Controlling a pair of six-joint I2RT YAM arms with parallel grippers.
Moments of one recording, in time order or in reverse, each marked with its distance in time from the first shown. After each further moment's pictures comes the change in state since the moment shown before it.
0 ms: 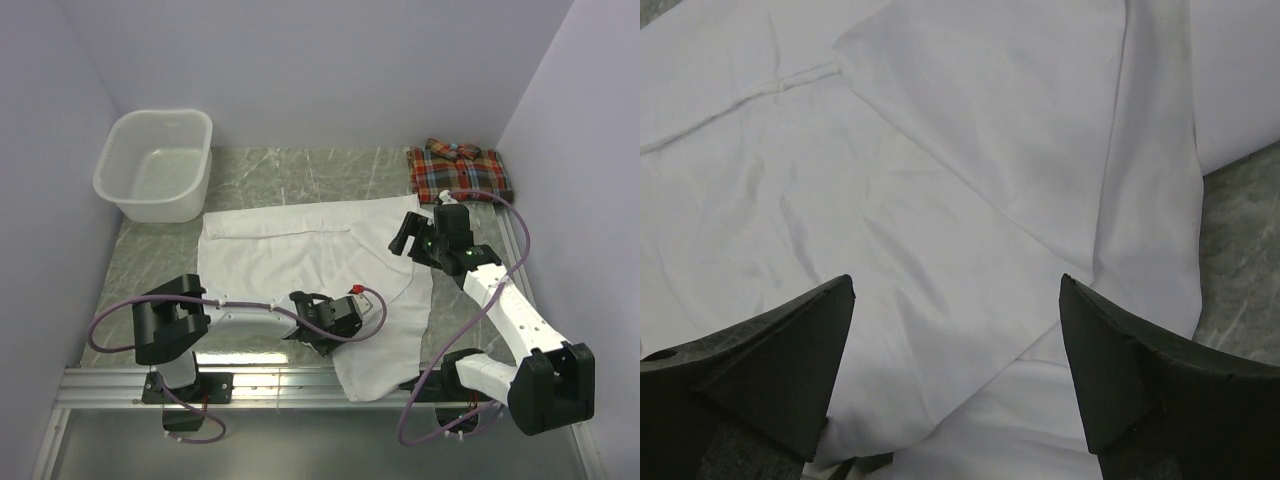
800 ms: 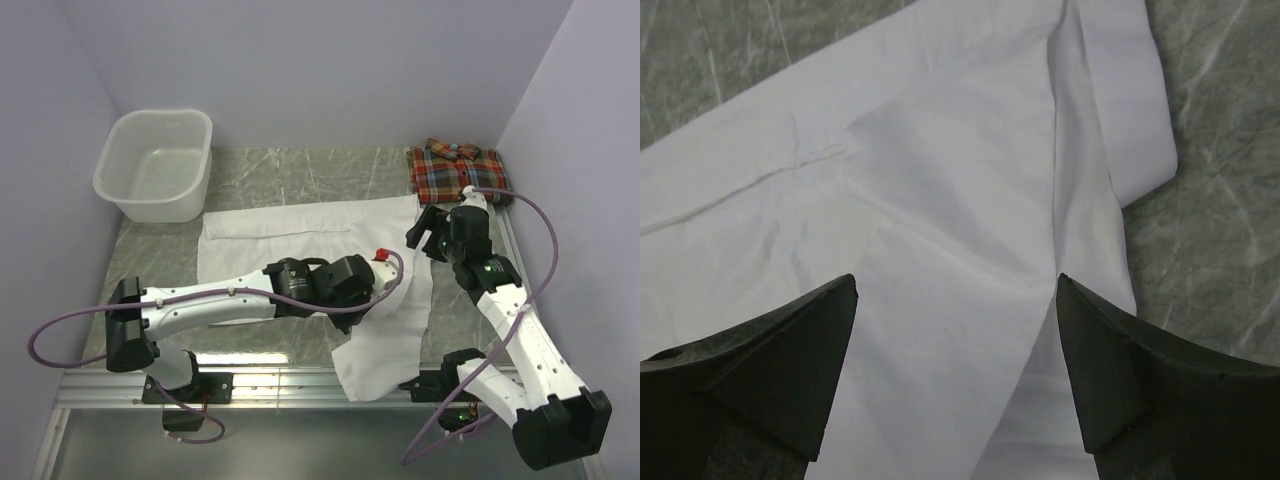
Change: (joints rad) left arm 0.002 -0.131 0.388 -0.216 0.159 0.064; right arm -0.006 -0.164 0.034 -0.056 0.151 -0.004
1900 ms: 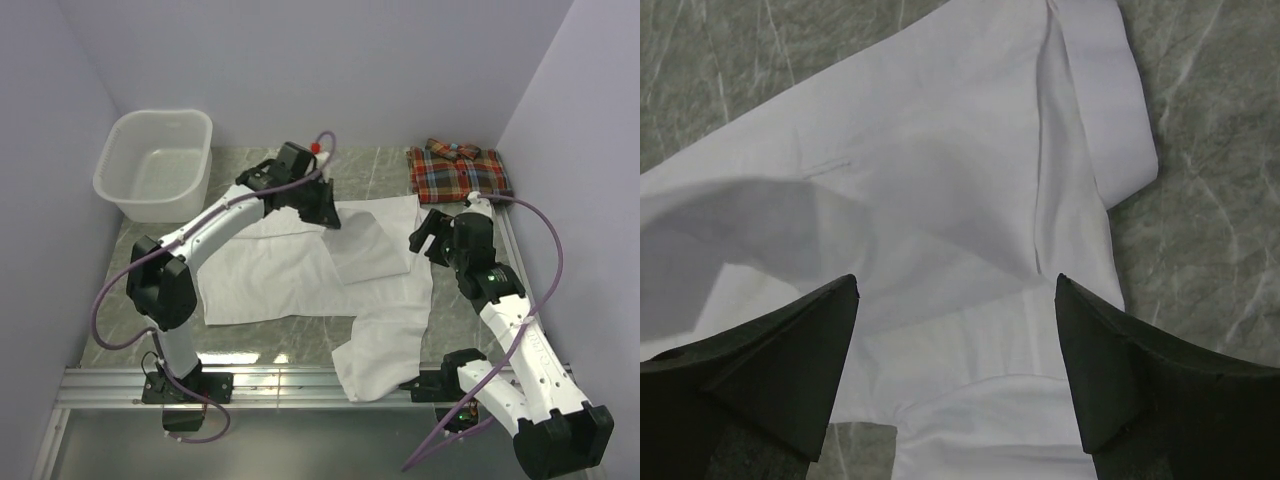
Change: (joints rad) left arm 0.624 0.241 0.292 0.053 0.489 -0.091; right arm -0.004 -0.089 -0.029 -0.001 0.035 0.008
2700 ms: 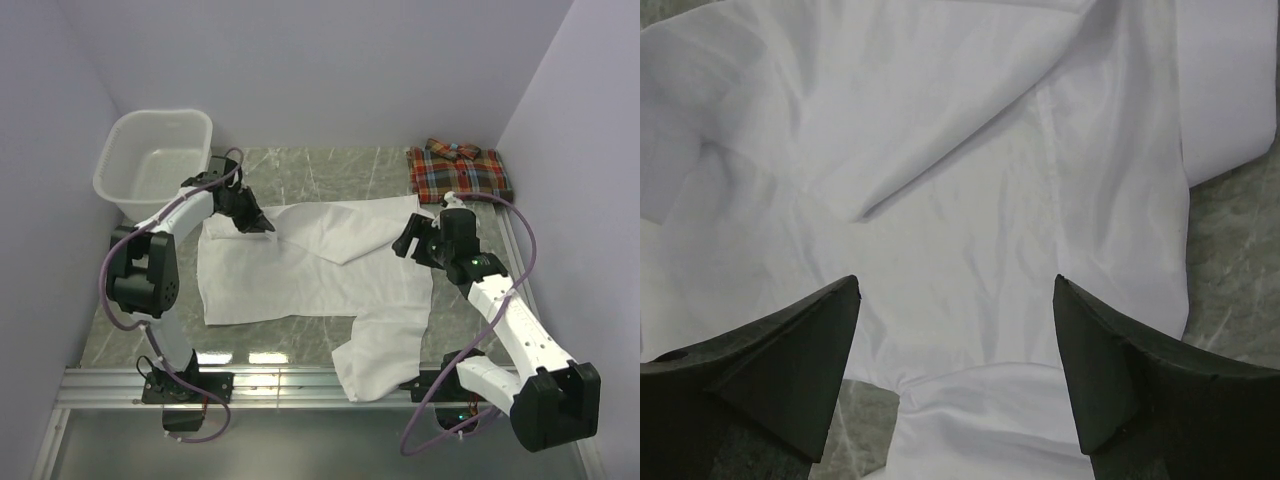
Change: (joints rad) left arm 0.455 0.019 -0.306 0.047 0.017 -0.345; right arm 0.000 0.161 -0.041 0.080 -0.188 -0.030
